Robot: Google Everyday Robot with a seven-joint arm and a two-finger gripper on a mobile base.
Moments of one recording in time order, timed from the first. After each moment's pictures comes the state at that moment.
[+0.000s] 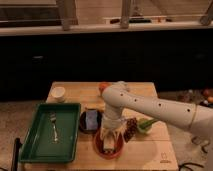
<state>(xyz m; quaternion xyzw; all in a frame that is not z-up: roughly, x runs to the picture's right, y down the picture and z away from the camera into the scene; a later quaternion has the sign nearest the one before) 0.021 0.244 0.708 -0.32 -0.38 -0.57 0.65</state>
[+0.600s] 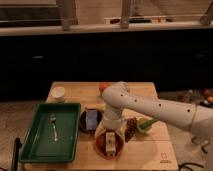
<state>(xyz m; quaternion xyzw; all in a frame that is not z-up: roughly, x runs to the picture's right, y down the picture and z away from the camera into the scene) 0.022 0.245 0.708 -0.32 -0.38 -0.57 0.65</state>
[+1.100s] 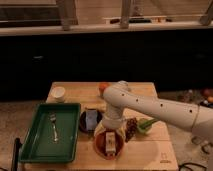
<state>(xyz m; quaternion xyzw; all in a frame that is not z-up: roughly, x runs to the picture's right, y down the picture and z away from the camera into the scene) 0.025 0.238 0.706 -0.31 -0.38 -0.57 0.66</state>
